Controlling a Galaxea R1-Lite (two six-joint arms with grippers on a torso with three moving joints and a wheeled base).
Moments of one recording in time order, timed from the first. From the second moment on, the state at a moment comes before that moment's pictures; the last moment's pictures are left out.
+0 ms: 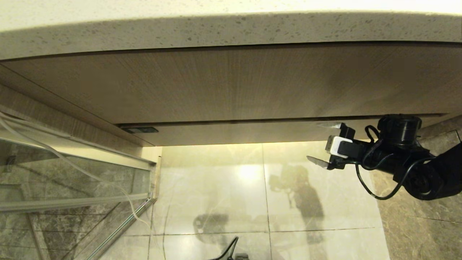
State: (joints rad) left arm 0.00 0.00 0.00 -0.23 0.00 -0.01; right arm 0.09 1.95 -0.82 -0.95 0.53 -1.21
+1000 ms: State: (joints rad) left arm 0.00 0.00 0.00 -0.23 0.00 -0.01; right arm 0.08 1.99 -0.87 -0.96 0.51 -1.21
